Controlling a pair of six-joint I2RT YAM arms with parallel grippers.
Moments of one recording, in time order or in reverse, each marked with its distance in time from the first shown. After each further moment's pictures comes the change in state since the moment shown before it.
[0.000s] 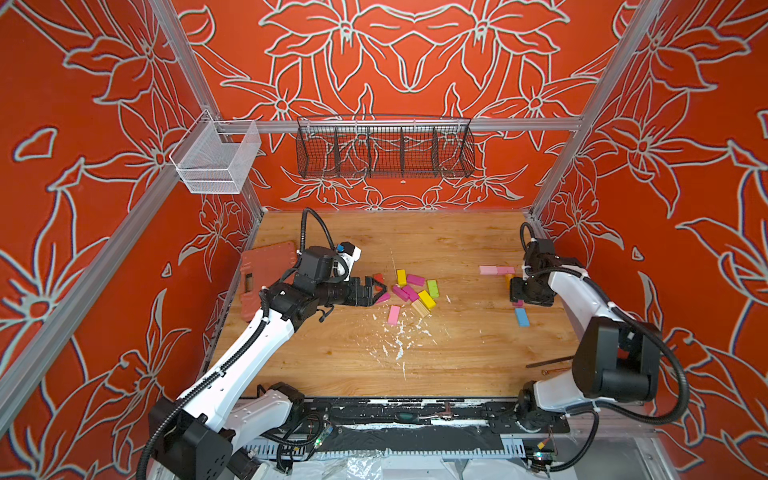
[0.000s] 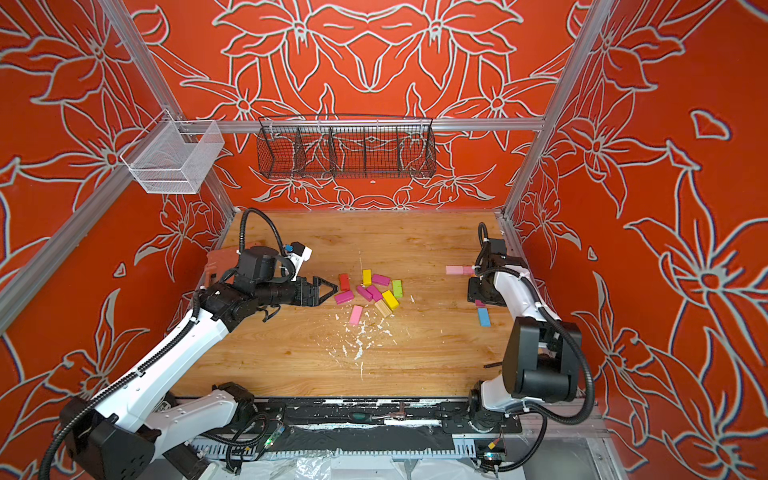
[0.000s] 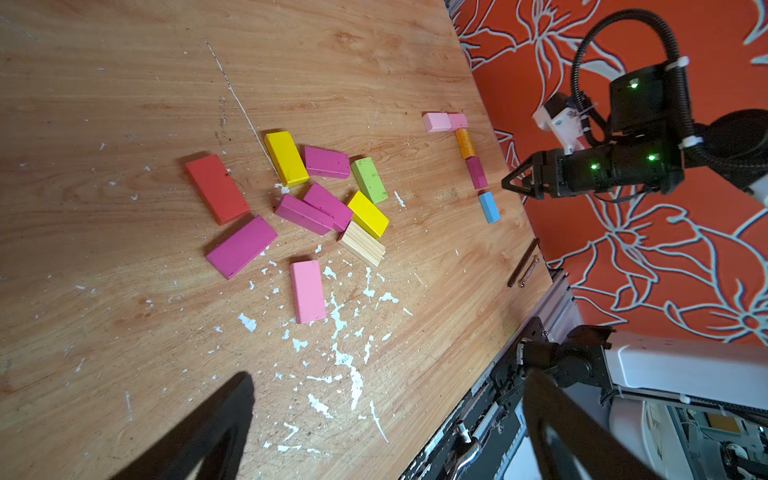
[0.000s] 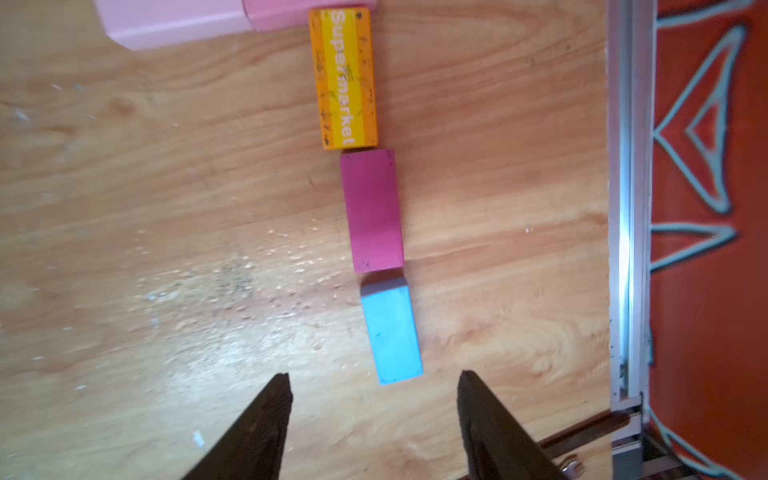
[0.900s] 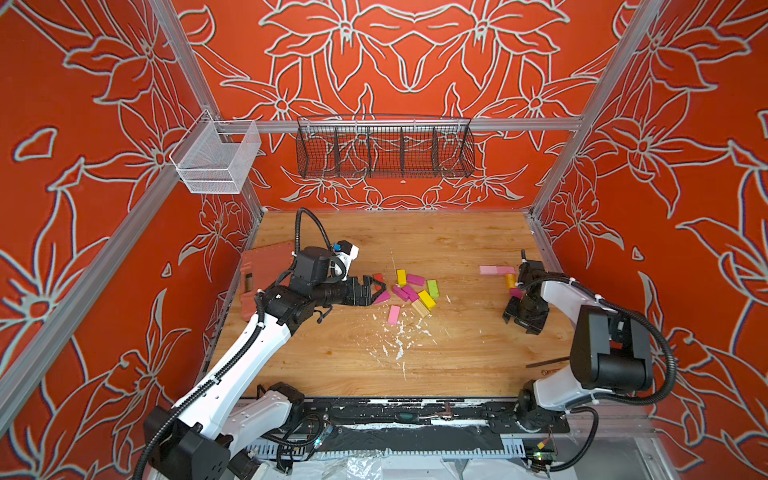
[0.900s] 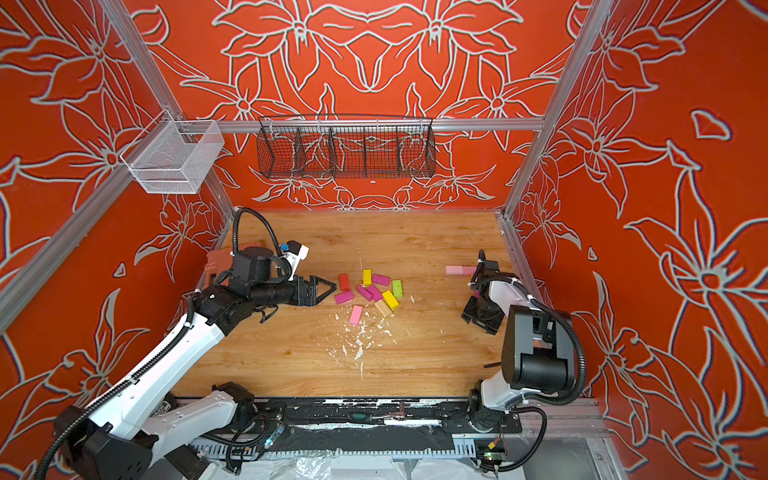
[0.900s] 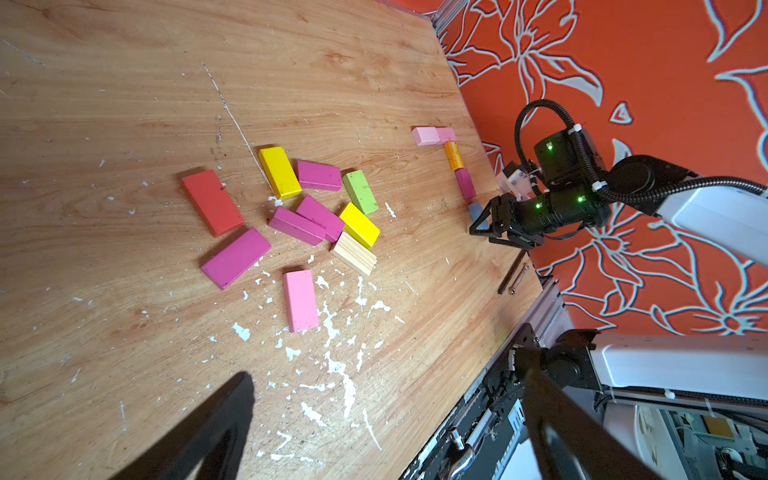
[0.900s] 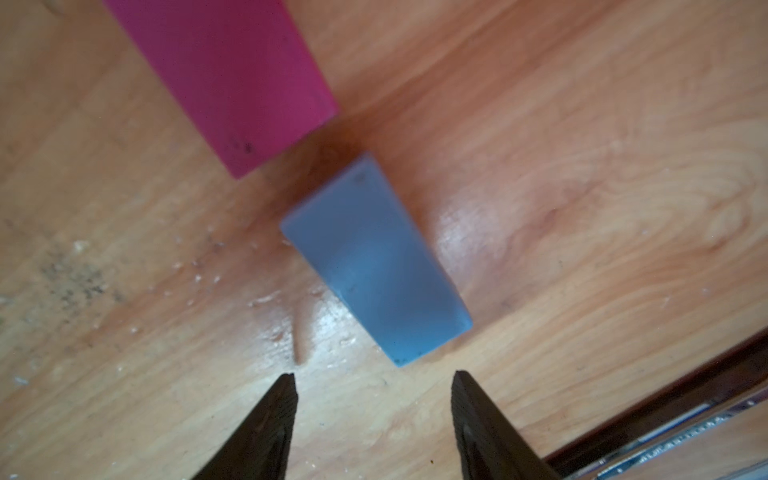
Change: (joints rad) left arm 0.010 -0.032 -0.003 0.019 0.008 -0.011; right arm -0.019 0.088 -0.178 0.048 -0.033 0.361
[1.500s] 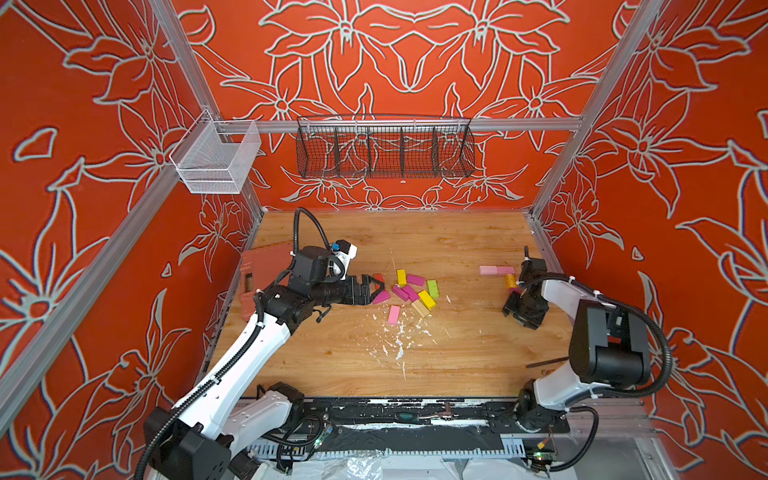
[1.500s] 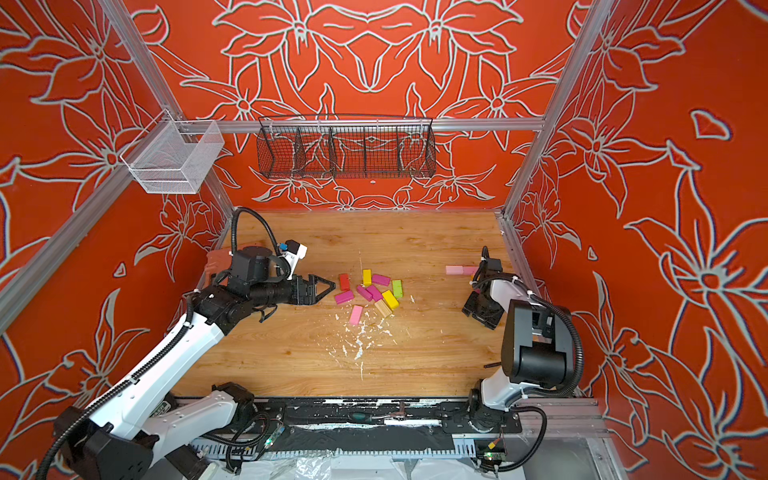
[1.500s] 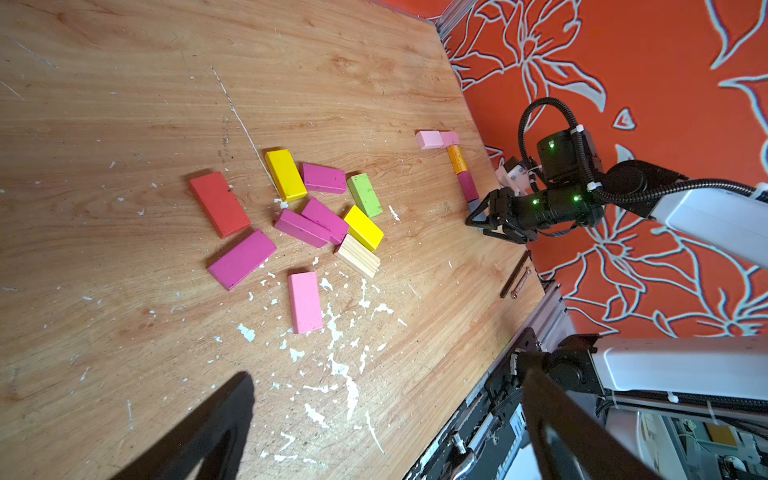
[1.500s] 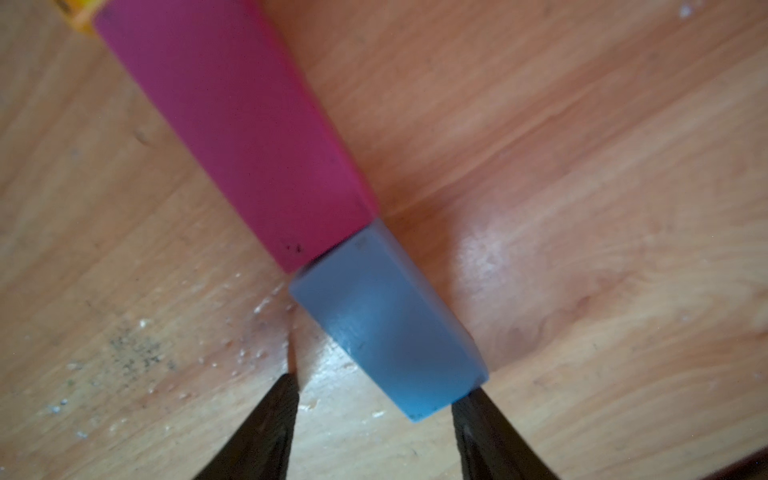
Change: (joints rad) left arm 0.010 0.000 0.000 0.000 -0.001 0.000; right arm -0.020 0.041 -0.001 0.117 -0.025 -0.011
